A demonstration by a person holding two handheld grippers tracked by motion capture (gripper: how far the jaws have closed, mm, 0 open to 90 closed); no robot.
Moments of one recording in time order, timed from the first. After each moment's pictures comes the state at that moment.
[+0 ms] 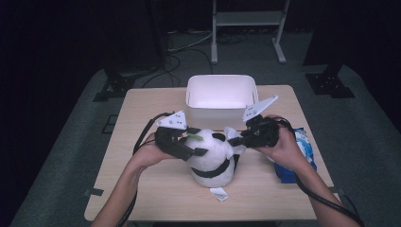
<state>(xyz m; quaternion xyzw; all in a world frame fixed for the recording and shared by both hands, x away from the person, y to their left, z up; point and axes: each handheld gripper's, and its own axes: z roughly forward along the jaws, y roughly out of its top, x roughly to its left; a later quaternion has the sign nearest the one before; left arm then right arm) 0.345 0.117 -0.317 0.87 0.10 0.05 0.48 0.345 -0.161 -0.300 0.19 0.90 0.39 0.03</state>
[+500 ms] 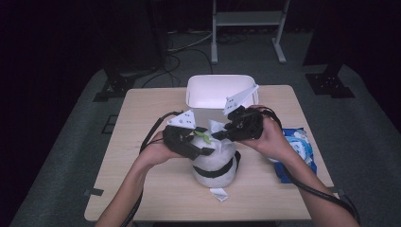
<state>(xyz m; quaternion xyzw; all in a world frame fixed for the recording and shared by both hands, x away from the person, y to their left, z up) 0.347 0.102 -0.316 0.88 0.10 0.05 0.46 0.346 -0.118 -0.266 0.14 0.91 0.39 0.04</state>
